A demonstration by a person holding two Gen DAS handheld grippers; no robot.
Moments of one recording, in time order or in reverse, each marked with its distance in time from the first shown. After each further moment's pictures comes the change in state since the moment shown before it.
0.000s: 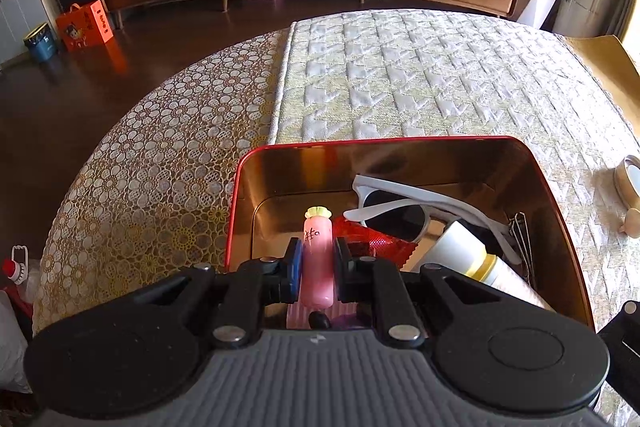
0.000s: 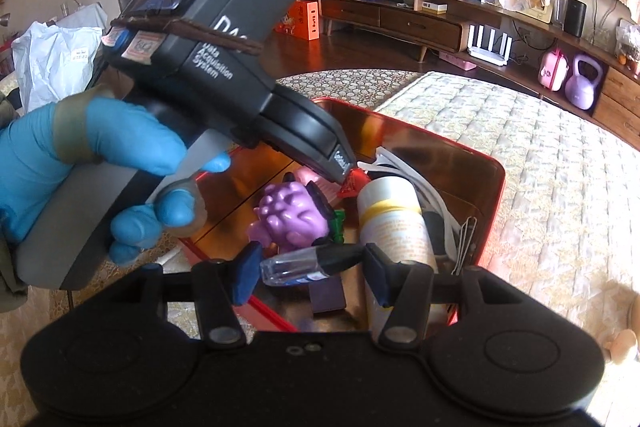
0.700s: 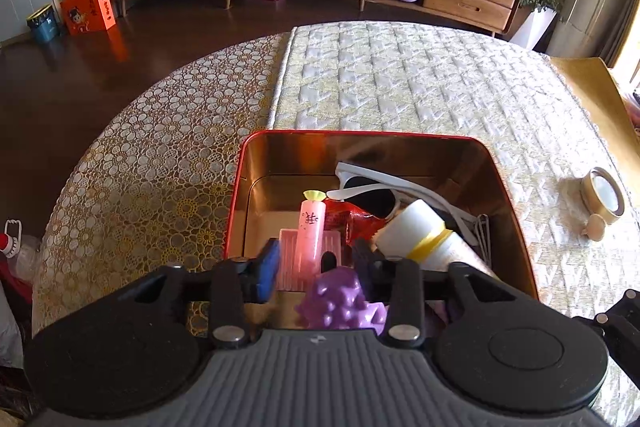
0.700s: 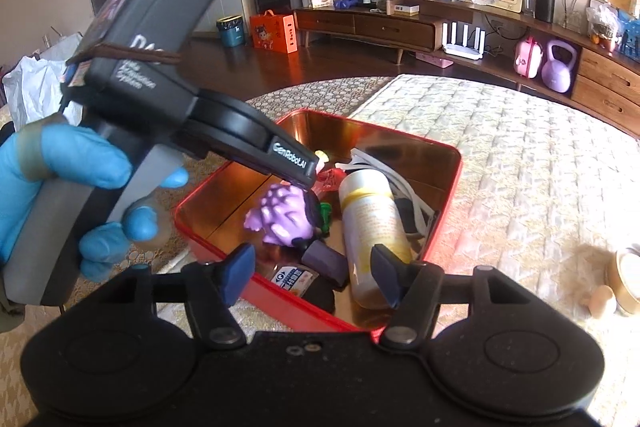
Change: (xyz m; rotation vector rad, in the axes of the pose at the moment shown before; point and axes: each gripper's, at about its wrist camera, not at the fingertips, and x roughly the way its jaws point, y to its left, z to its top) left arm -0.043 -0.001 -0.015 -0.068 -0.018 -0.043; right arm -0.036 -0.007 -0.006 0.095 -0.040 -0.029
